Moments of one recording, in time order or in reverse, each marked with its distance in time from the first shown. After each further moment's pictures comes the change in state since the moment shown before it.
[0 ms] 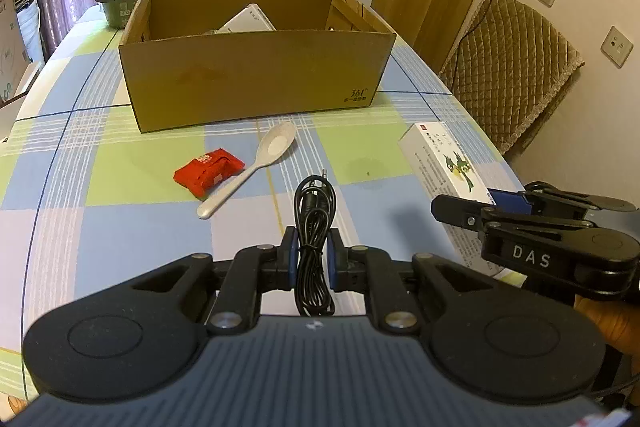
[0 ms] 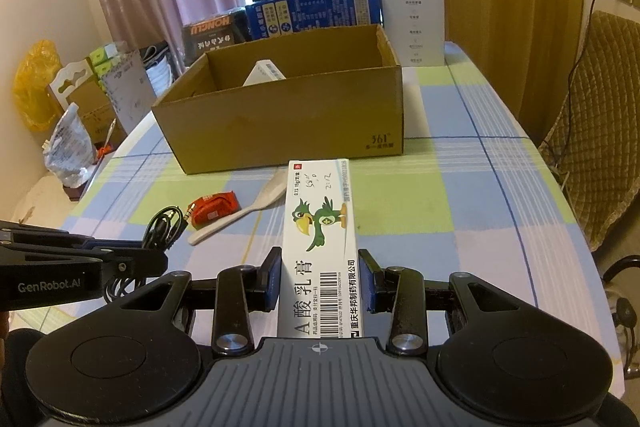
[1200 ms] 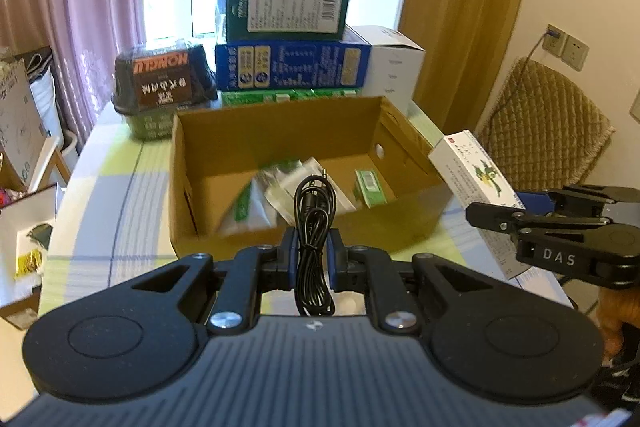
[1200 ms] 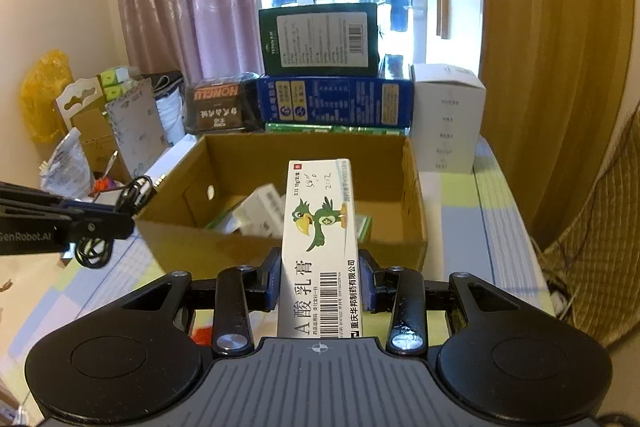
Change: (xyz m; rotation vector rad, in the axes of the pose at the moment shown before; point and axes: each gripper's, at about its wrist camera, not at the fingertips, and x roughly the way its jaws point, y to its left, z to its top) left arm 0.006 0.056 0.143 0.044 -0.165 0.074; right arm 0.056 0.006 0.146 -0.139 -0.110 0.014
